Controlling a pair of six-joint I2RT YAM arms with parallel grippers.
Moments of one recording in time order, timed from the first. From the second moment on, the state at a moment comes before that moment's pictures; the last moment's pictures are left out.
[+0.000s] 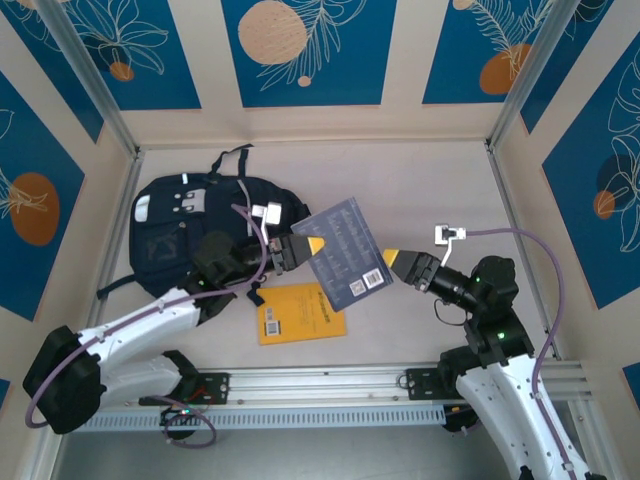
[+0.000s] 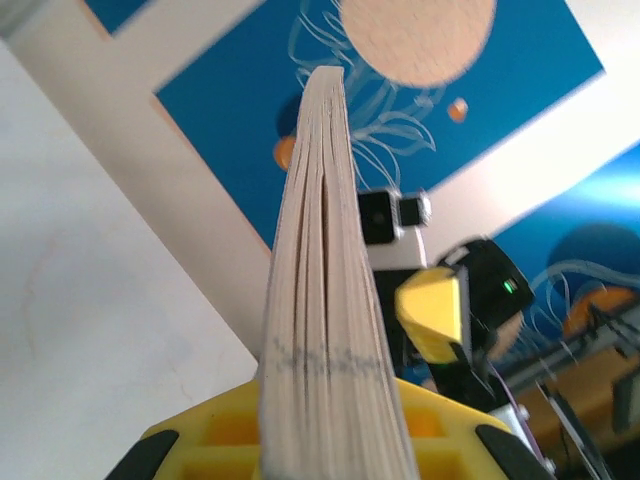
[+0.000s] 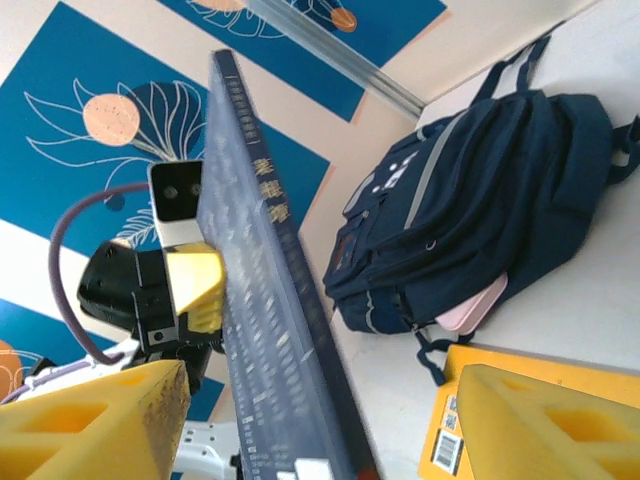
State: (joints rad) left arm -0.73 1.10 0.59 0.66 0.54 -1.03; right arm 0.25 0.41 0.54 -0.19 -0.70 0.96
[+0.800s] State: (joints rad) left arm -0.78 0.93 0.42 0.88 0.11 -1.22; right arm 0.40 0.50 0.54 -0.15 -0.52 1.08
